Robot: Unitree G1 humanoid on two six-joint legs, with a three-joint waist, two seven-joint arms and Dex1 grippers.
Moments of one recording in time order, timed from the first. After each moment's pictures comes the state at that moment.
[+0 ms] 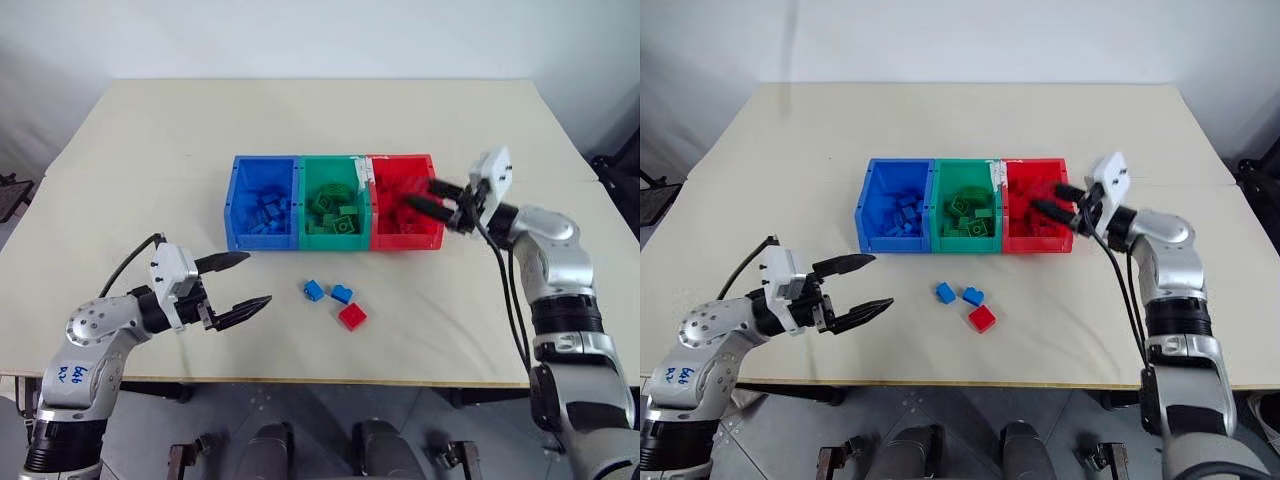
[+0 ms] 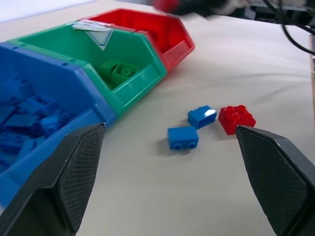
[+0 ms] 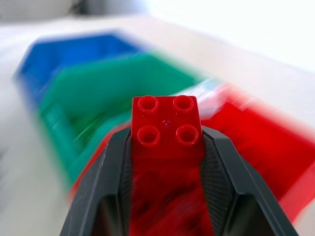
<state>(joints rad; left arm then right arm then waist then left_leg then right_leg) -0.13 0.63 0.18 -0.26 -0.51 0.29 -0.94 -0.82 -0.53 -0.12 0.53 0.31 0.10 0.99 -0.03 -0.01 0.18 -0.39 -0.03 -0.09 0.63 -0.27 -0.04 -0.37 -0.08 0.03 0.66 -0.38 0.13</state>
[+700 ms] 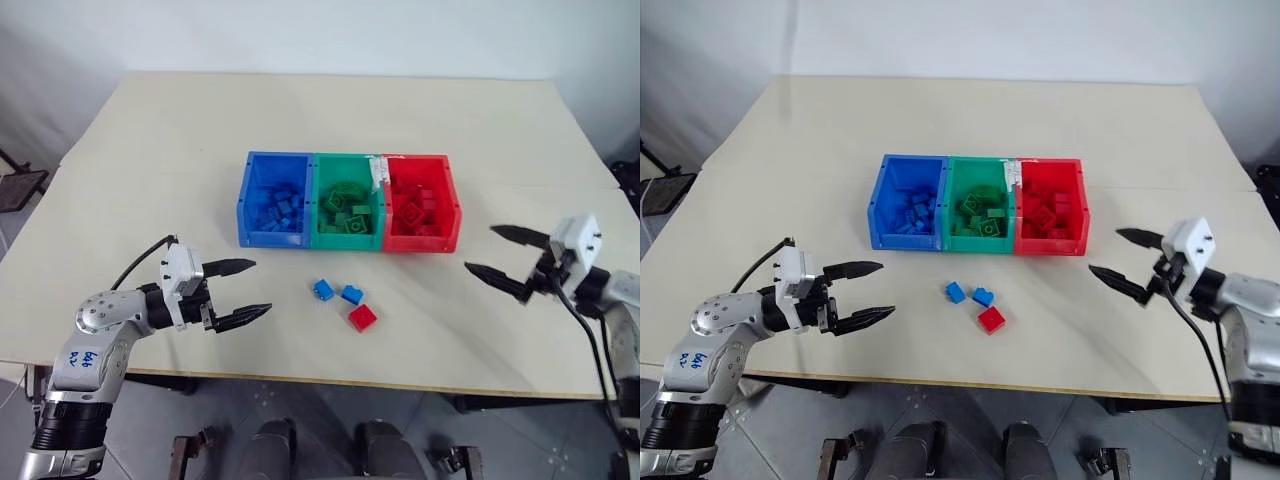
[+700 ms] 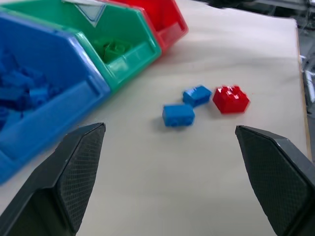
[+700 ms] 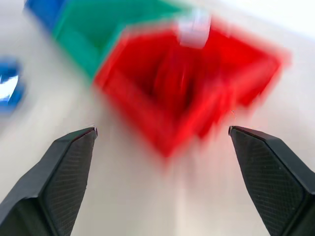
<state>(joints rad) -0.21 0.66 0.10 -0.08 -0.48 0.23 -1.08 -0.15 -0.81 -0.38 0.16 0.43 0.07 1.17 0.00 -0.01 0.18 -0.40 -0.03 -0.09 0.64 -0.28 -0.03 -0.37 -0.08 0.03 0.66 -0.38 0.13</state>
